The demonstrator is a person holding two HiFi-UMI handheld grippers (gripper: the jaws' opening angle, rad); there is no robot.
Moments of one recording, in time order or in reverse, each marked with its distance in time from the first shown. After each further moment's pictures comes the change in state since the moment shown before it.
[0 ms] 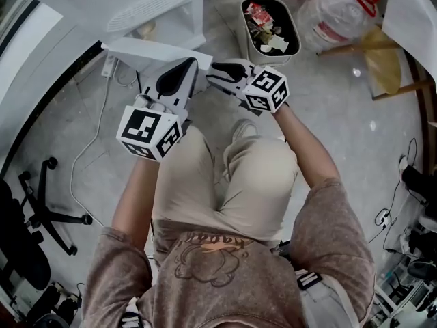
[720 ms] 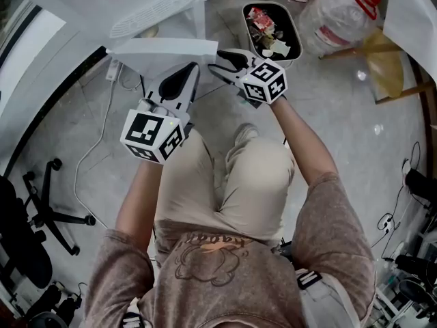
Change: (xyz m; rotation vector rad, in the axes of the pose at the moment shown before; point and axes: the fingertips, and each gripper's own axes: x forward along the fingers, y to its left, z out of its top) left arm 0.004 -0.001 0.001 -0.001 0.004 0.014; right arm 0.006 -0.049 0.015 0.007 -0.037 -0.116
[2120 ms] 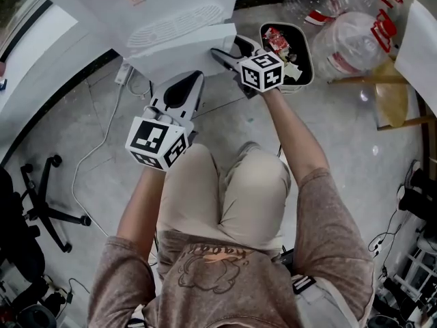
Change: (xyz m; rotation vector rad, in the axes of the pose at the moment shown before) left arm 0.006 0.044 0.007 -0.011 -0.021 0.077; right arm 0.069 -0.087 0.047 0.066 -0.083 -0.138
